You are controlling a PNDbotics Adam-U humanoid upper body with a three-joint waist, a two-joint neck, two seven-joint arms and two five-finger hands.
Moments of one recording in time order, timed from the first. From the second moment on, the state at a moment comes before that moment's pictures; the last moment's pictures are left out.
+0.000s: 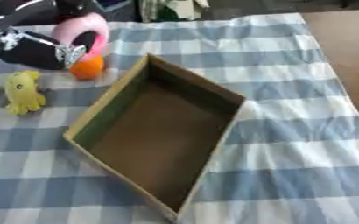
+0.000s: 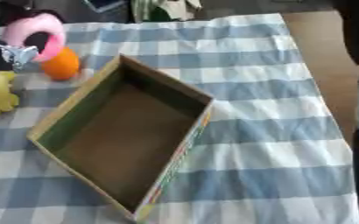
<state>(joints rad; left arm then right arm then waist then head) -0.90 0.61 -0.24 -1.90 -0.88 -0.06 -0.66 -0.60 -0.36 -0.17 -1.92 -0.38 -0.08 0.20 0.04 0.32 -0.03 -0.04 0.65</state>
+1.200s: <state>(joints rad) -0.90 0.40 -0.49 -1.84 -0.96 -0.11 -0.73 -0.61 -0.36 -0.15 -1.92 -0.39 -0.07 0.19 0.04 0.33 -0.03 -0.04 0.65</state>
